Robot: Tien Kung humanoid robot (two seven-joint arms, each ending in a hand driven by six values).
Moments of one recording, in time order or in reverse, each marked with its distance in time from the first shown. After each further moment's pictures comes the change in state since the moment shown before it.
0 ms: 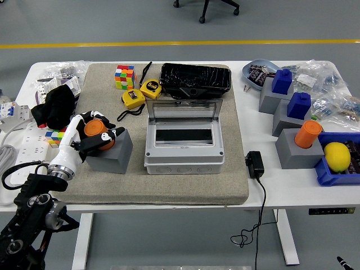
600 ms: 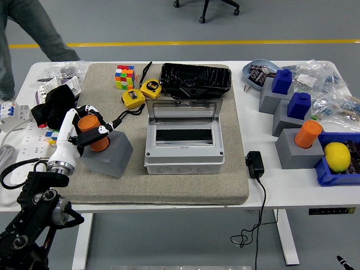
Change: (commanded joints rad) left arm -0.022 0.005 0.037 -0.014 -0.005 0.123 -0.038; right arm 0.002 0.001 0.002 0.000 0.001 0.000 -0.001
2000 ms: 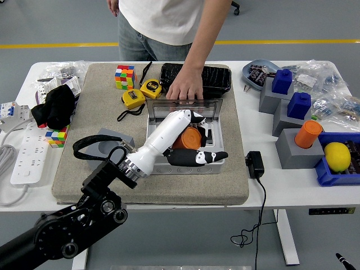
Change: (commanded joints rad) left arm -0.325 0.110 0.711 -0.039 0.441 0.261 -0.111; right arm 0.018 -0.005 -0.051 -0.001 0.023 0.002 -0.007
